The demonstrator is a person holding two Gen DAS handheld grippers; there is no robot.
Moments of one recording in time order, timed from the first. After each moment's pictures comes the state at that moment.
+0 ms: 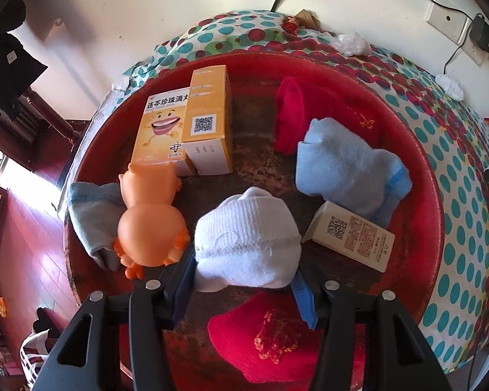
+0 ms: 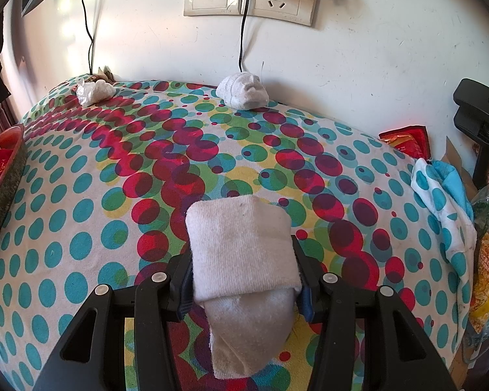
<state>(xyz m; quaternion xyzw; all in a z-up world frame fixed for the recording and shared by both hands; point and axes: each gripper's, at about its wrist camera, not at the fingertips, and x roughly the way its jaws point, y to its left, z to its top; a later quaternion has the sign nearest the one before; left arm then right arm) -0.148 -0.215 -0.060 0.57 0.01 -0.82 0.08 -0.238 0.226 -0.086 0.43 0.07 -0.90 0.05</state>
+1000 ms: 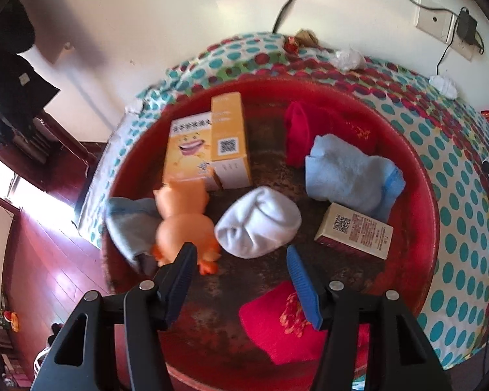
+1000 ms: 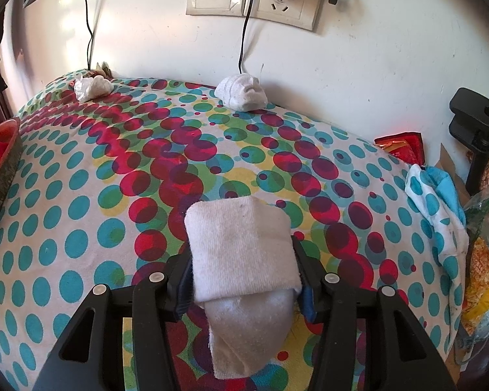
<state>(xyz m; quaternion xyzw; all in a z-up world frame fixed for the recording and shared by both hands) -0.128 -0.218 -0.032 0.53 -0.04 -0.84 0.09 -0.238 0.225 -0.087 0.43 0.08 -0.90 0.04</state>
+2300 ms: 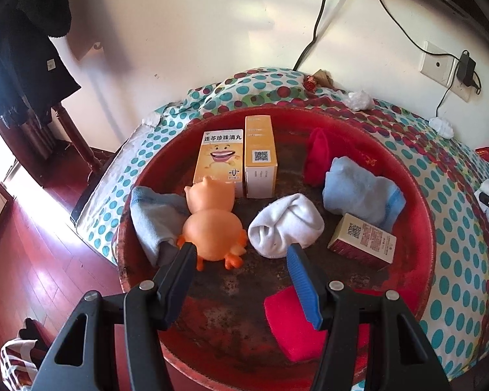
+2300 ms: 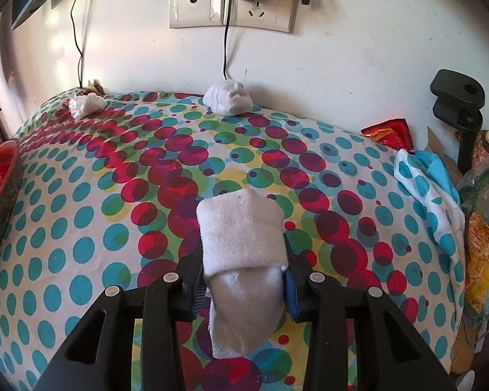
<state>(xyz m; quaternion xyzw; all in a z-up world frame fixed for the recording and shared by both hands) -0.095 -0.241 -0.027 0.46 0.01 -0.88 0.10 -0.223 0.227 -0.082 0.42 0.05 -0.91 0.01</state>
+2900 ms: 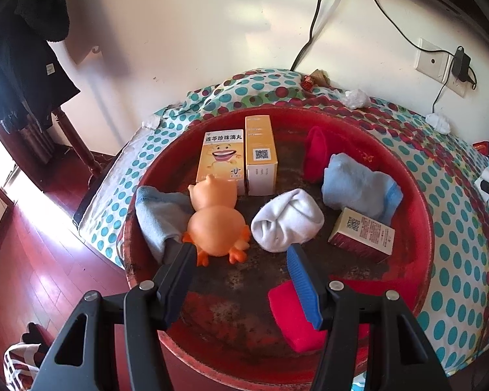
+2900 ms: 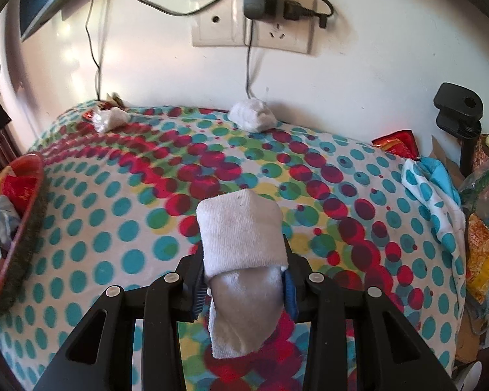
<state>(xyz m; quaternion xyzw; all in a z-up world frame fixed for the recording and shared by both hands) -0.088 -0.241 -0.025 0.45 0.00 -0.89 0.09 -0.209 0.198 -0.055 0.41 0.03 -0.91 0.04</state>
